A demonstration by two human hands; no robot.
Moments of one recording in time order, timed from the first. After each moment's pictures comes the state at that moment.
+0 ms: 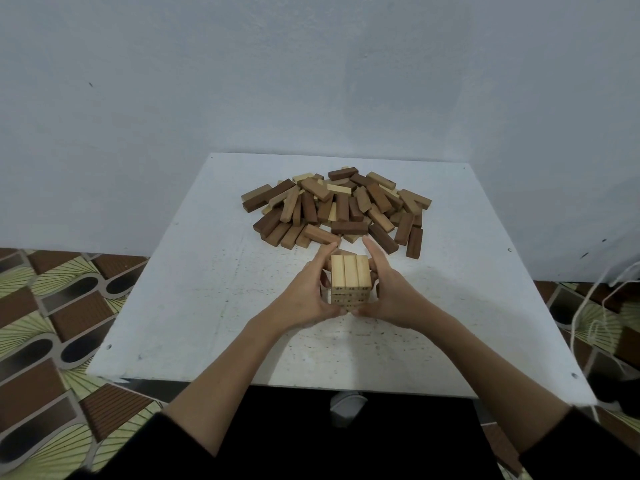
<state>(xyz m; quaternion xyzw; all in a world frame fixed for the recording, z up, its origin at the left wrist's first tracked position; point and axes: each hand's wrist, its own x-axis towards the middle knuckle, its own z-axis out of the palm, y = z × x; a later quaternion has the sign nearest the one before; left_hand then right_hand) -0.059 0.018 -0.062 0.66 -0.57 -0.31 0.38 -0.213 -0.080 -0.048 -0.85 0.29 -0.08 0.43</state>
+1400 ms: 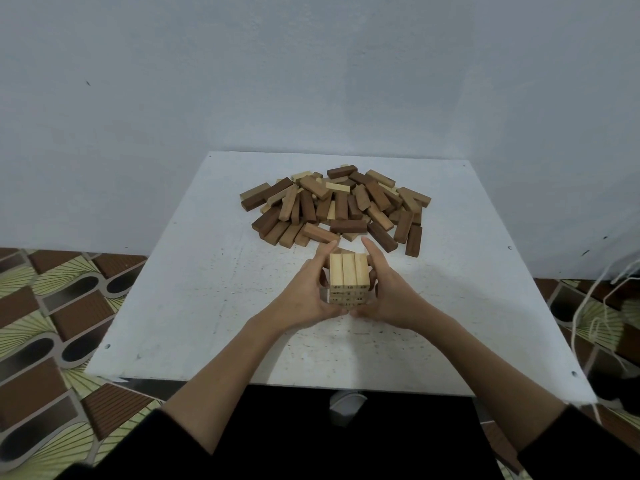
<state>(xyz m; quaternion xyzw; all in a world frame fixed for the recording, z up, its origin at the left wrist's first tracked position) -0.057 0.016 -0.073 0.67 -0.55 -0.32 0.39 -0.213 -0.077 -0.045 -0.85 0.29 -0.08 0.43</state>
